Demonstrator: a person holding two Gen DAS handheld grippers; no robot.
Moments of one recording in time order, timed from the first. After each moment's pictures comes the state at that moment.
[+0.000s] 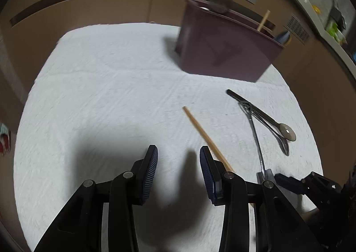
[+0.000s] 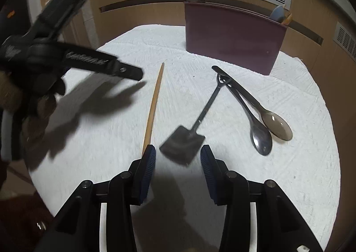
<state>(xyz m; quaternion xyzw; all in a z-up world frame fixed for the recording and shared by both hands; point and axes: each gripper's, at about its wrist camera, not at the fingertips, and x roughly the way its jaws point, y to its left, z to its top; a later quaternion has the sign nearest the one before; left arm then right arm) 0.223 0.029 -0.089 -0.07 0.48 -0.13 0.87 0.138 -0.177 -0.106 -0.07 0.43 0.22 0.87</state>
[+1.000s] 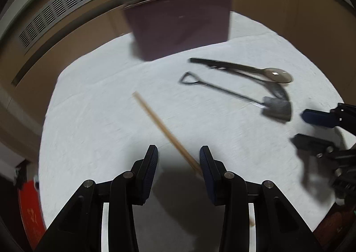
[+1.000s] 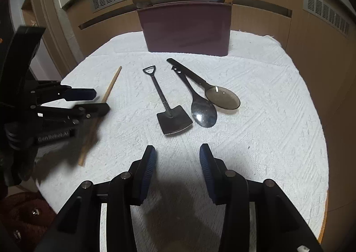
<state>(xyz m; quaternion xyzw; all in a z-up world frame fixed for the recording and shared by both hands) 0.171 -0.047 -0.096 0.13 0.45 -0.10 0.87 0.127 -0.258 -0.109 0.00 0.44 0.20 0.88</state>
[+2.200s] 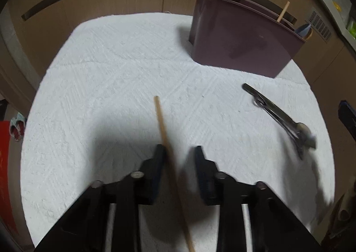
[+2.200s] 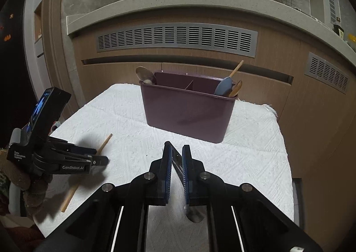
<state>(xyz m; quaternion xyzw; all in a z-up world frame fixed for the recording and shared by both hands) 0.232 0.007 -0.096 -0.04 0.50 -0.05 0.86 0.175 -0.240 -0.026 -0.04 0.31 0.20 0.93</state>
